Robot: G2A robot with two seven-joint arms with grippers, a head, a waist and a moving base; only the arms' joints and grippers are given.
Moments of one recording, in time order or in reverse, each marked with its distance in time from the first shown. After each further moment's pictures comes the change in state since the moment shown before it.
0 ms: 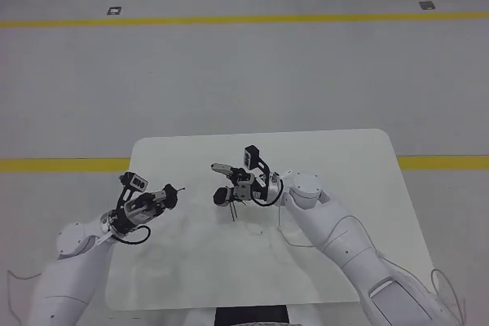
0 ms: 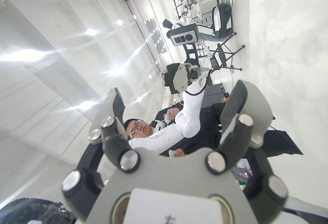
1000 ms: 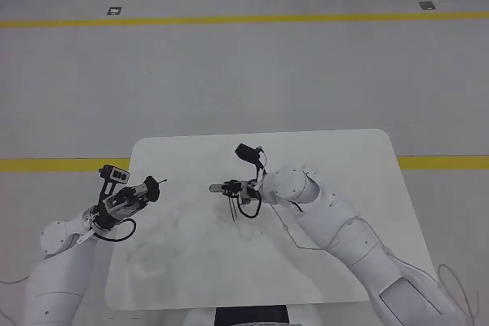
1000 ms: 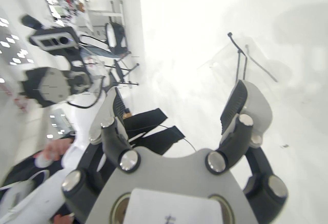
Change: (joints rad) left arm -0.028 -0.049 -0.140 0.022 0.012 -0.001 -0.102; right arm 0.049 0.069 -0.120 -0.288 -0.841 0.303 -0.064
